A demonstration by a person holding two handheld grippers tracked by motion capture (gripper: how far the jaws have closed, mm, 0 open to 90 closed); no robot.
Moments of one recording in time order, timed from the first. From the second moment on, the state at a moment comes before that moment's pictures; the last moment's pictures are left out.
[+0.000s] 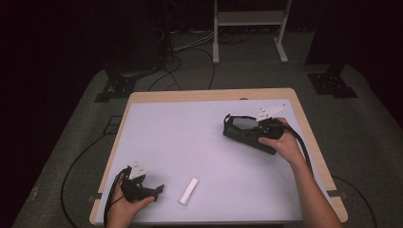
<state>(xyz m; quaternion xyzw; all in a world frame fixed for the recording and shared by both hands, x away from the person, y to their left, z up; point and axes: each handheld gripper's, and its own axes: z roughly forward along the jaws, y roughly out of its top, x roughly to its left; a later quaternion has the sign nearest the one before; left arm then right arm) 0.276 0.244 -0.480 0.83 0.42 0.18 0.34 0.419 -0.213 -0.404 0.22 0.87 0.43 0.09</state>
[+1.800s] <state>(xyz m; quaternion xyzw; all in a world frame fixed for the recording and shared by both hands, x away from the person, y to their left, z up) 0.277 0.244 -0.480 0.82 0.42 0.18 0.34 0.386 -0.116 -0.408 0.04 0.92 0.39 -0.01</state>
